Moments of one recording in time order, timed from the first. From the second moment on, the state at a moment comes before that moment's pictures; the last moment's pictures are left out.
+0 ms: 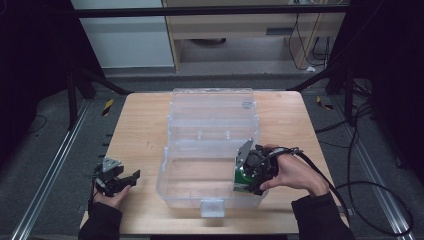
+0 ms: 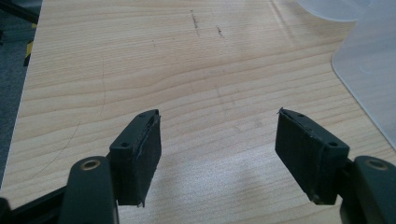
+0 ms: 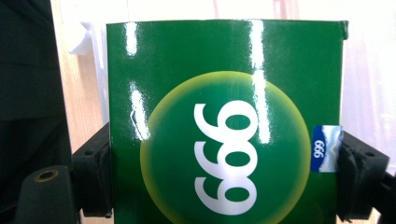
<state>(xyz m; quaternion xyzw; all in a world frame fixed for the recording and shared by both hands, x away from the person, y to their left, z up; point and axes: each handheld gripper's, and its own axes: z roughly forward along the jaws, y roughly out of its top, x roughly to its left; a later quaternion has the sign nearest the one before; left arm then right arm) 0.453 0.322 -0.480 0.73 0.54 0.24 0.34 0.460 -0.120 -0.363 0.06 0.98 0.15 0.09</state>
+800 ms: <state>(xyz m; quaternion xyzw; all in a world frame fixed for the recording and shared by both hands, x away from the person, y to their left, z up) 0.453 0.322 -0.480 0.73 0.54 0.24 0.34 0.467 -0.119 -0.400 0.05 0.99 0.14 0.07</state>
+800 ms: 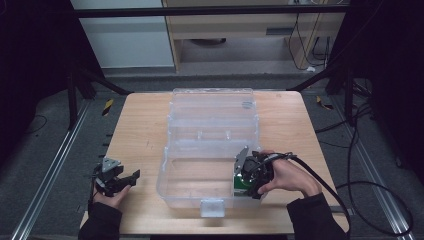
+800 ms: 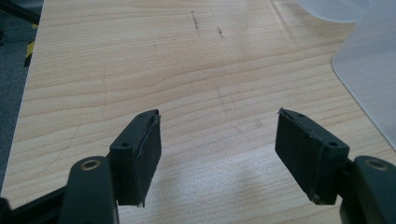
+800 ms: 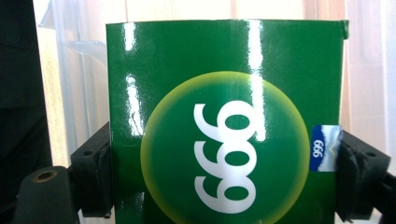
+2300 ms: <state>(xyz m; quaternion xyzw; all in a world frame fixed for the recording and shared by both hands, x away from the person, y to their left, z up) 0.453 0.322 -0.481 0.73 0.54 0.25 0.34 0.442 -0.247 -0.392 0.38 0.80 0.40 0.23</state>
